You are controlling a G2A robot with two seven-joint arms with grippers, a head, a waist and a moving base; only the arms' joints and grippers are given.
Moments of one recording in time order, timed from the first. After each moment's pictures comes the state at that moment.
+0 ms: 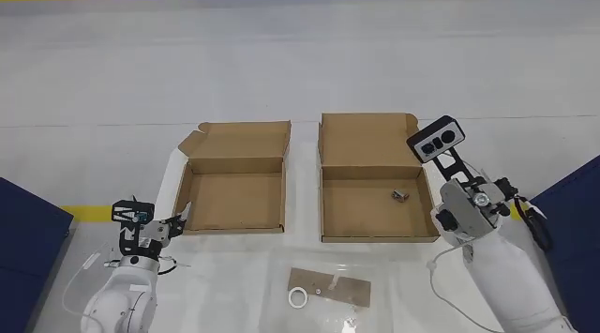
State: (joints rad) left arm 1.73 -1.15 -1.60 -1.80 1.33 0.00 0.00; right arm -1.23 -1.06 1.29 -1.88 1.59 0.10 1.37
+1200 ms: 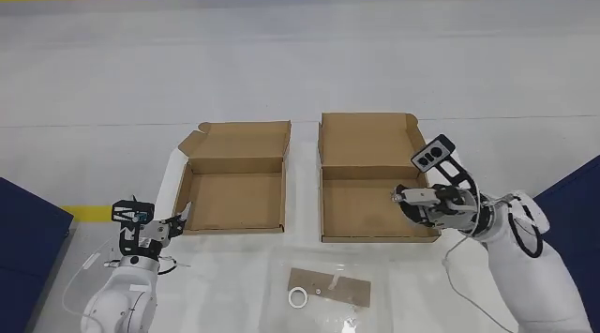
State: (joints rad) left arm 1.73 -1.15 -1.60 -1.80 1.33 0.00 0.00; right arm -1.34 -1.01 1.52 -1.78 0.98 0.19 1.32
